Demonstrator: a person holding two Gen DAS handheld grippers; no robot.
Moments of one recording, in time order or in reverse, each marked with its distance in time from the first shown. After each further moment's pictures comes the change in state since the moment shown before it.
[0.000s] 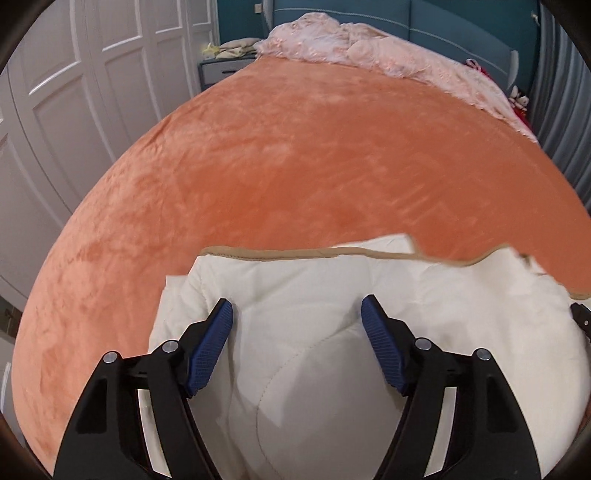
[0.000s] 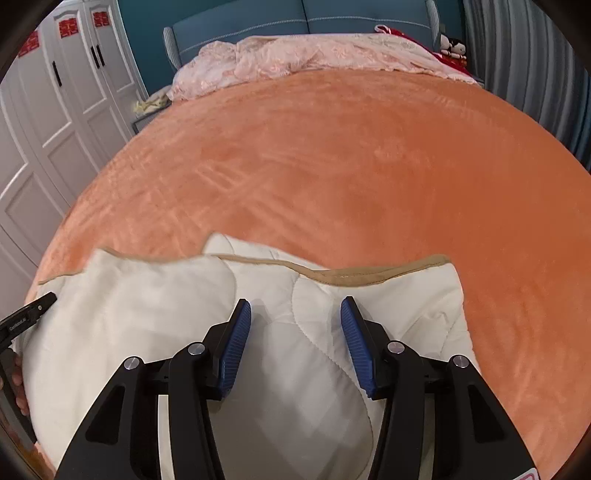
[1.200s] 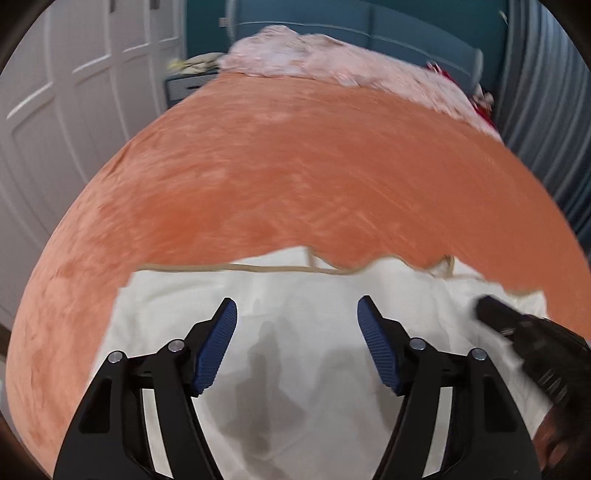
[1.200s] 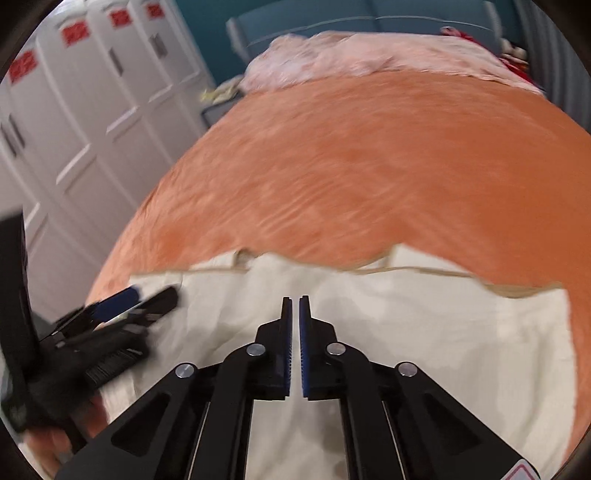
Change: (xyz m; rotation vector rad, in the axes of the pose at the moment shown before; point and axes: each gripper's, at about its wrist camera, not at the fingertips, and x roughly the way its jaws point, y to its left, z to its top) left arm -0.046 -0.075 0.005 0.080 -0.028 -0.110; right arm -0.016 0.124 0.015 -0.098 0.045 0.239
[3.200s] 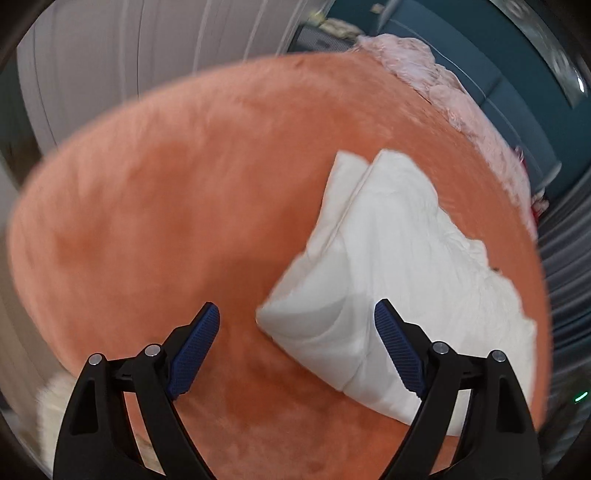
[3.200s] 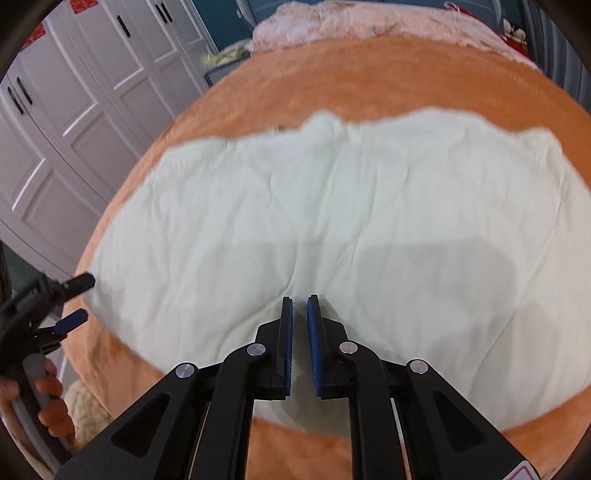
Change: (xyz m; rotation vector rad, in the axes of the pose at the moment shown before) left arm -0.078 0.193 -0.152 -0.588 0.093 -0.059; right arm -0.026 0.047 -0.140 0.017 0.111 -0.024
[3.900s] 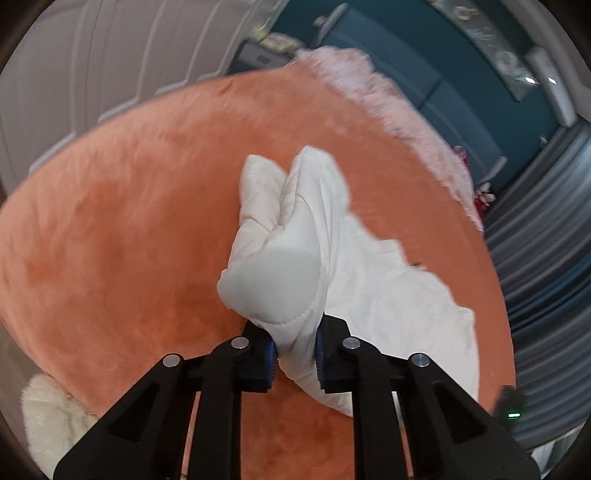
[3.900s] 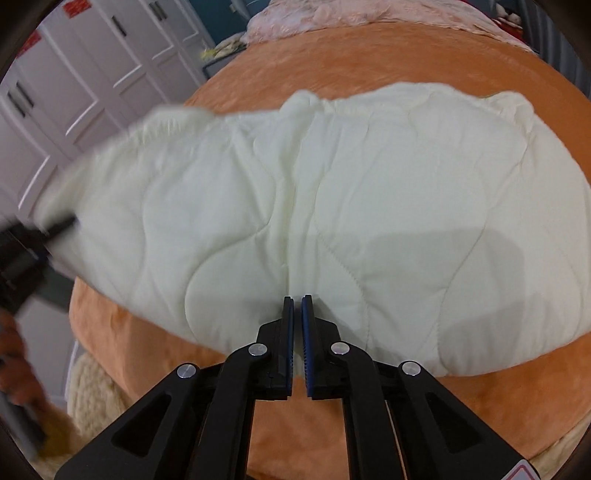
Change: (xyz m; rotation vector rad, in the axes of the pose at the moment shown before) left arm -0.064 -0.067 0.000 0.145 -0.107 -0.172; right arm -0.024 -0.007 -0.036 0.018 0.043 0.029
